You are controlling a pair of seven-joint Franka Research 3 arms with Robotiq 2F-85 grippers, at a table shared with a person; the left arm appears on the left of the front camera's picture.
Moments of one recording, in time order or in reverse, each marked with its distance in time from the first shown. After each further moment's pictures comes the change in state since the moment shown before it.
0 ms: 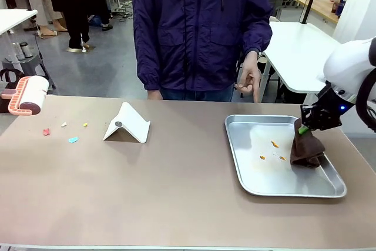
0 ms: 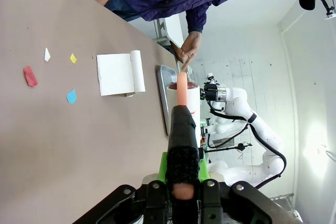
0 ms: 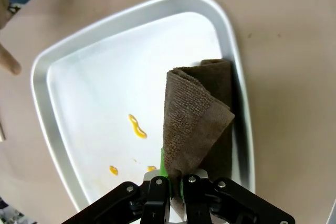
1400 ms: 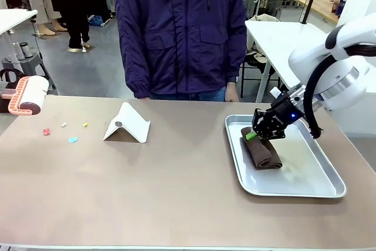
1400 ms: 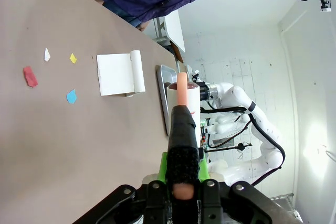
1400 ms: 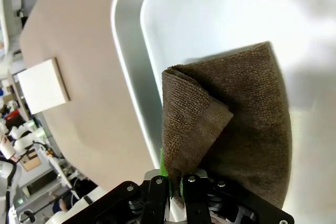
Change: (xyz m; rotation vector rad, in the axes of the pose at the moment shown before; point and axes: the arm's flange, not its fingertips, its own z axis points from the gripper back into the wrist) left arm 0.000 0.000 0.000 0.000 0.000 0.000; right arm -0.020 0.092 -0.075 0.372 0.251 -0.053
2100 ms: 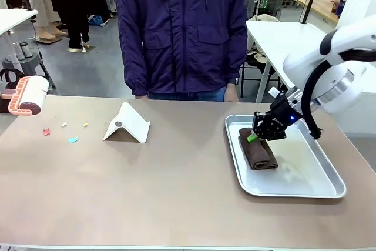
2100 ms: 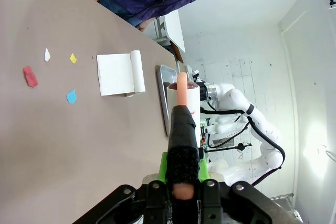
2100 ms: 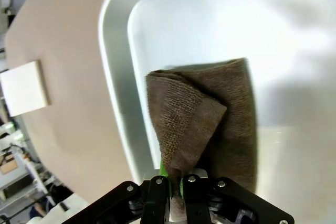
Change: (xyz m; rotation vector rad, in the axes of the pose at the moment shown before) left arm 0.000 0.000 0.000 0.000 0.000 0.000; right arm 0.001 -0.007 -0.003 -0.120 -0.056 0.085
